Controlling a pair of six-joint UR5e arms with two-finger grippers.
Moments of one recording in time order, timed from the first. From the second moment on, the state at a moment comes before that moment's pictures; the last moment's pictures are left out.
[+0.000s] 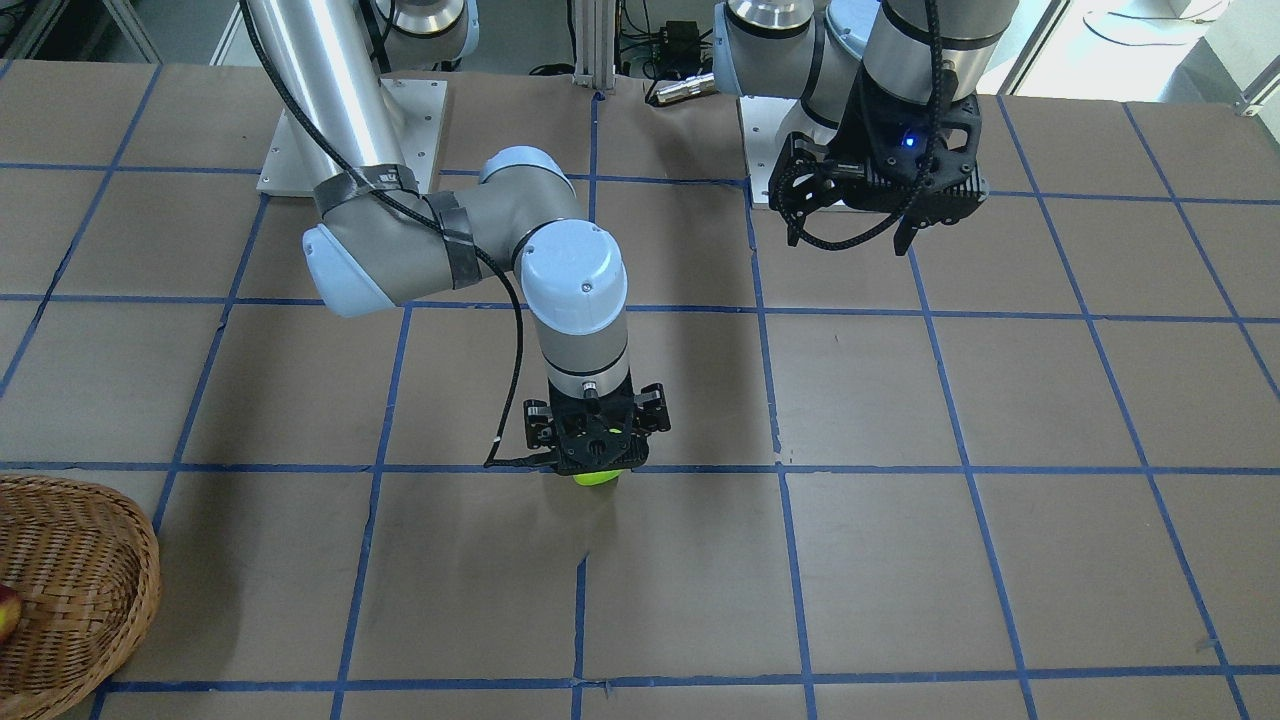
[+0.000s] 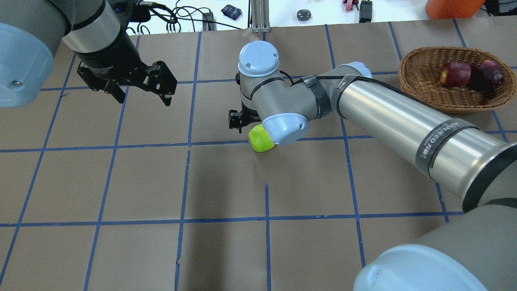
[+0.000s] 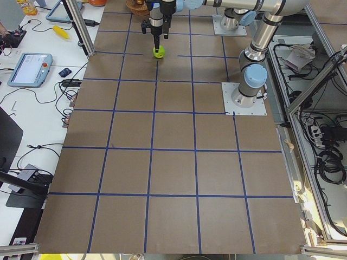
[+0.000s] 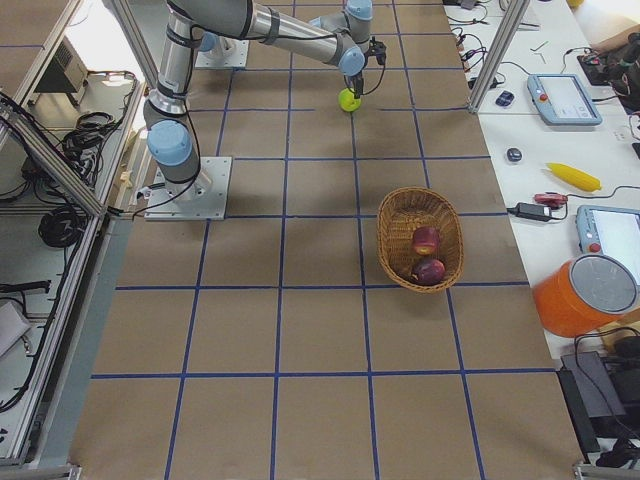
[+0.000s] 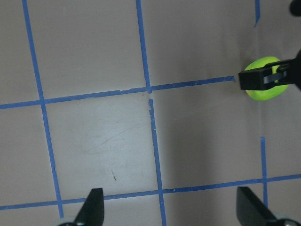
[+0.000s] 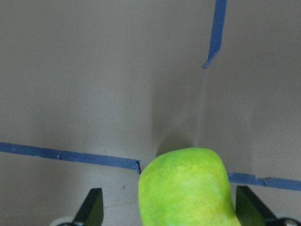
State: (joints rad) left arm -1.62 -1.55 -1.55 -1.58 1.57 0.05; right arm 1.98 -1.04 1.60 -2.22 -1.52 0.29
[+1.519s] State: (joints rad) left arm -1.62 -1.54 -1.55 -1.58 1.55 -0.07; right arm 1.94 -1.03 1.55 -2.22 -1.59 0.26
